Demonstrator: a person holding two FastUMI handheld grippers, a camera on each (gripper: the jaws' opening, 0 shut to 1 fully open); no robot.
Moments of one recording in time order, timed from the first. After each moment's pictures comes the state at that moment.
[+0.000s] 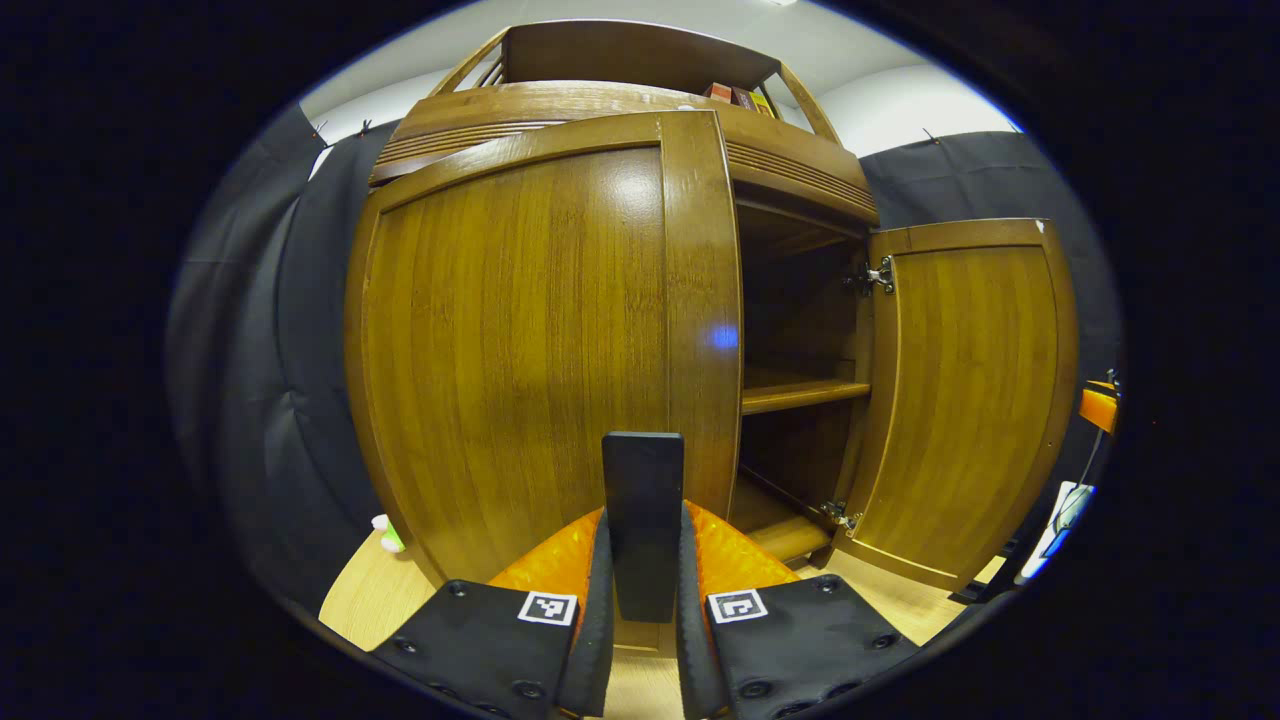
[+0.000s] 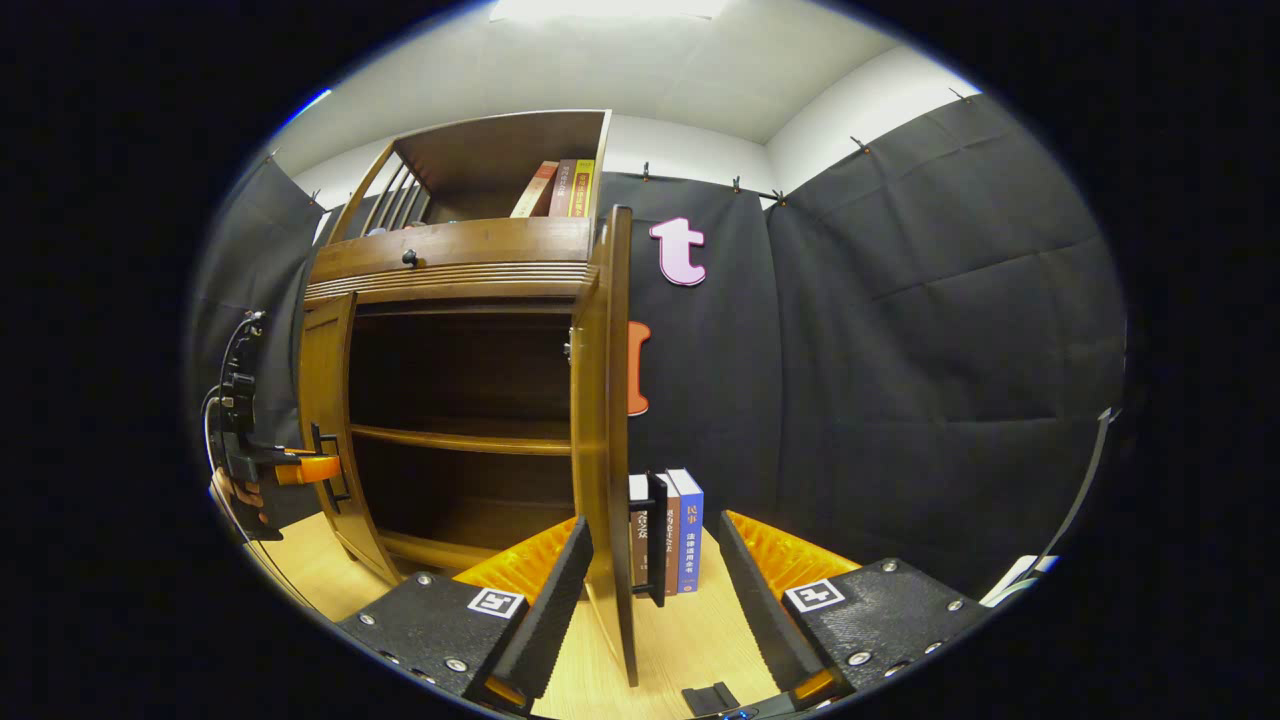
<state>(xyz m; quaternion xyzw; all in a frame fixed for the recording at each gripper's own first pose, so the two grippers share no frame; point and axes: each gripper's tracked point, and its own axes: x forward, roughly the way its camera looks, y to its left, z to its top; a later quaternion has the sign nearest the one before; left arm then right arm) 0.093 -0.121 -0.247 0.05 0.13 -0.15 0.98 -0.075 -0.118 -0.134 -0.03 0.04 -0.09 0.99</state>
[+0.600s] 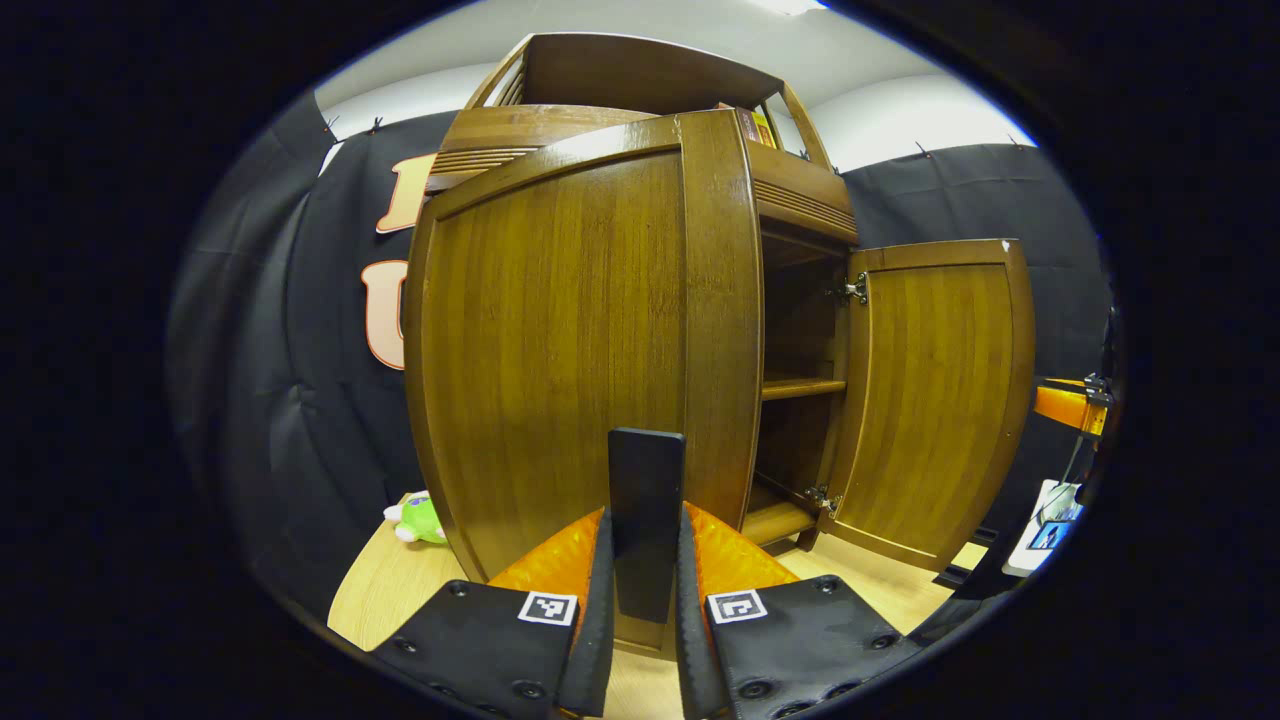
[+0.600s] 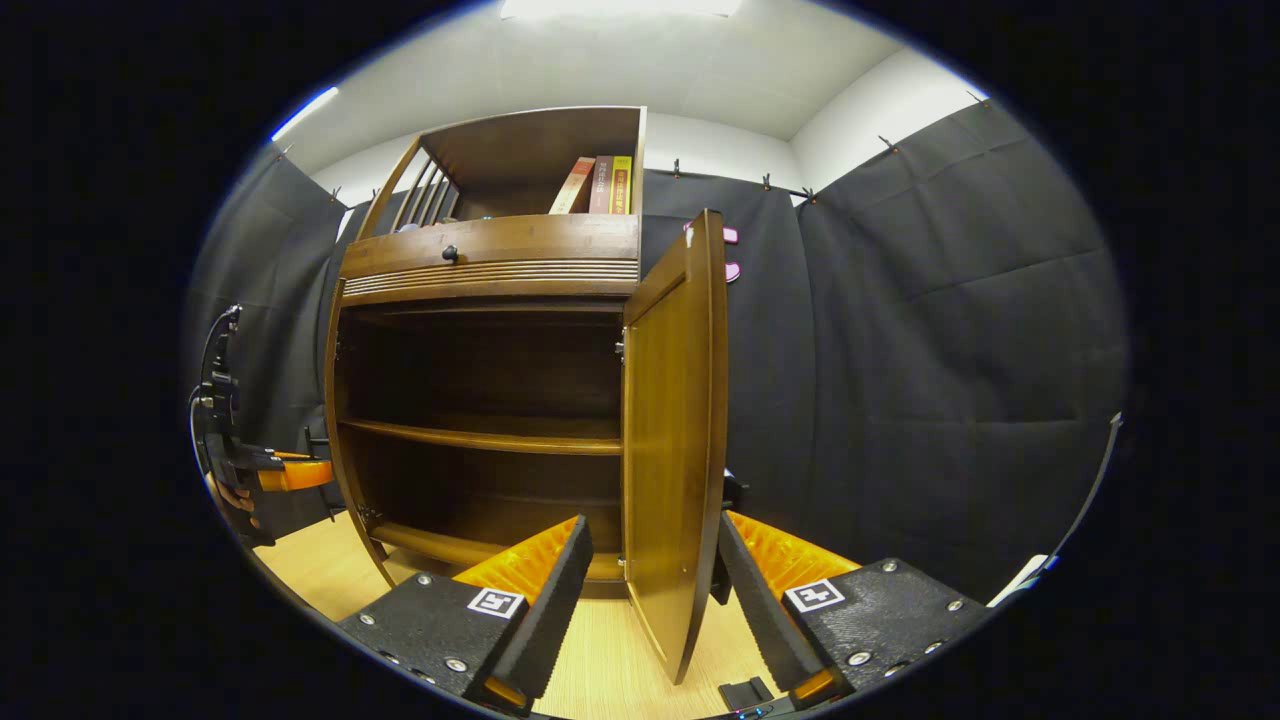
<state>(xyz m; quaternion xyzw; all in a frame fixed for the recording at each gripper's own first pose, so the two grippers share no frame) 0.039 -0.076 -0.228 0.04 0.13 -0.16 0.98 -0.065 -0.068 -0.139 -0.02 0.06 -0.05 1.00</state>
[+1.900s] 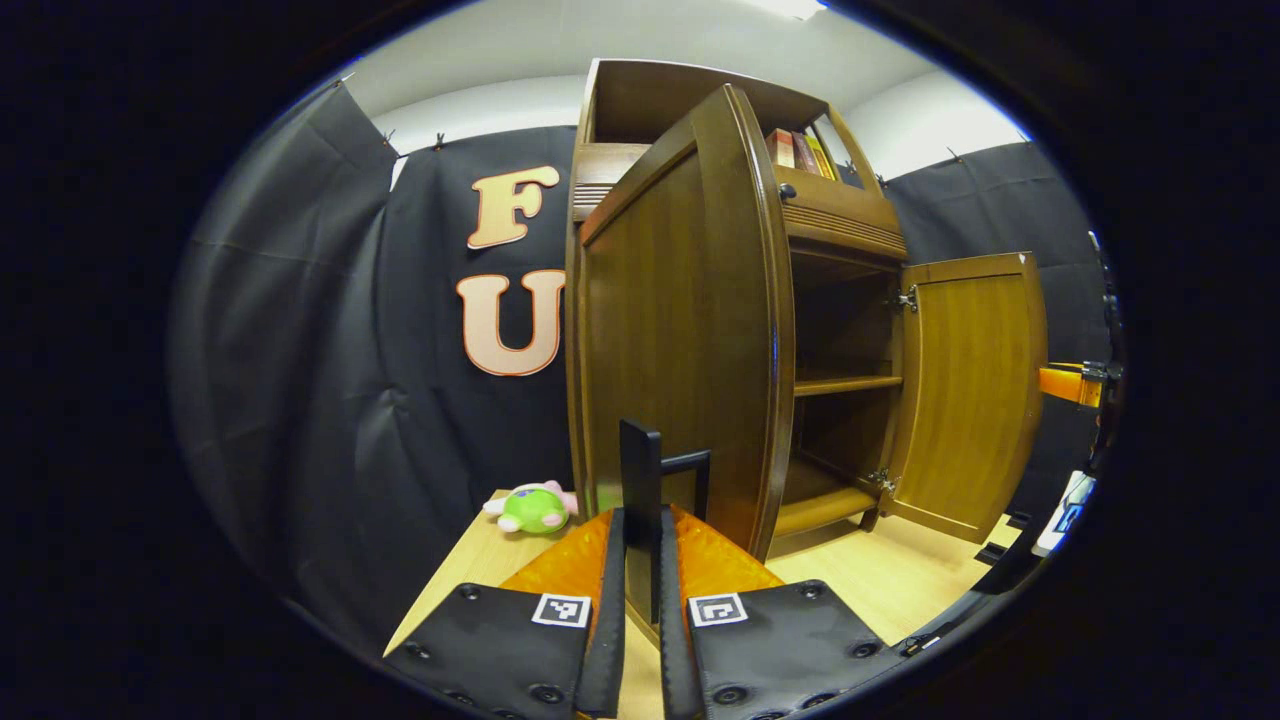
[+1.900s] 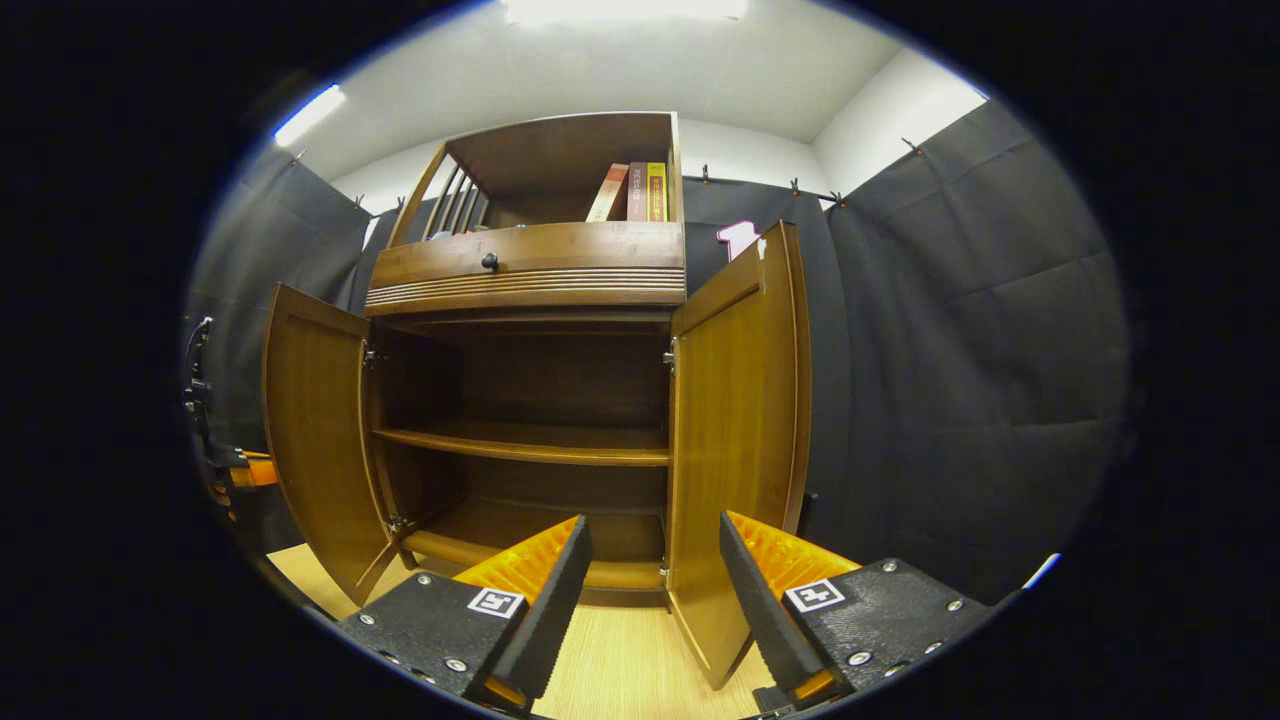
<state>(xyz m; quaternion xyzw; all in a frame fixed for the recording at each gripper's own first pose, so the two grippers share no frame) -0.015 0.048 -0.204 0.06 0.11 -0.07 0.99 -0.054 -0.028 -0.136 -0.01 0.04 -0.01 1.00</state>
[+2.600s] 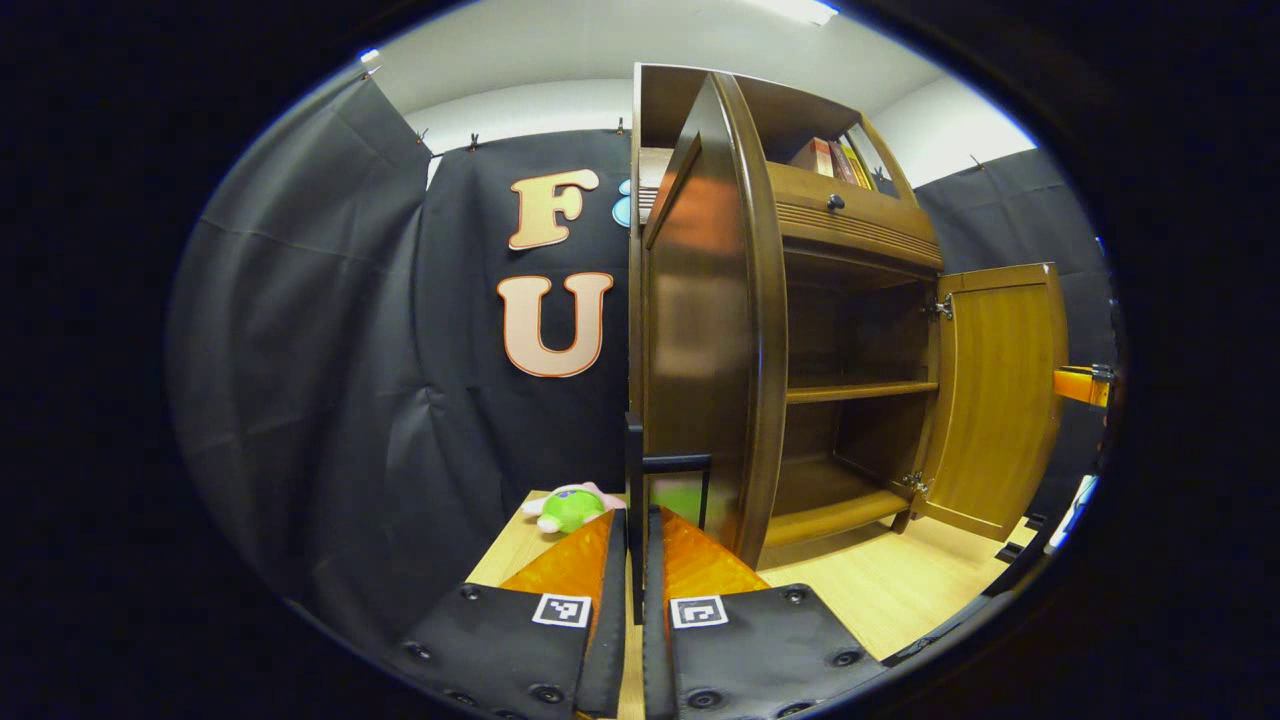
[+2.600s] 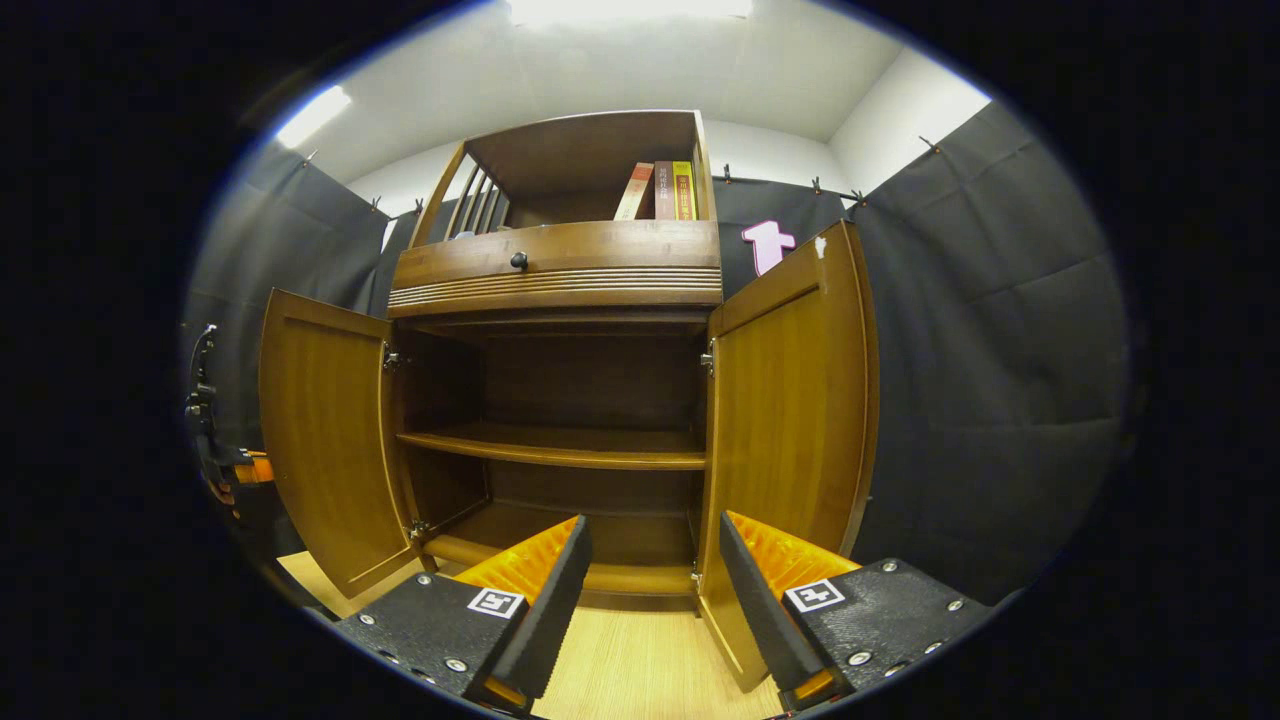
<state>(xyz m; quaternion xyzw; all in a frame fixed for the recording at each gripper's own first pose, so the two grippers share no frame) -0.014 0.100 -0.197 0.06 0.09 -0.04 0.99 -0.039 0.008 -0.140 -0.01 0.04 0.02 1.00</state>
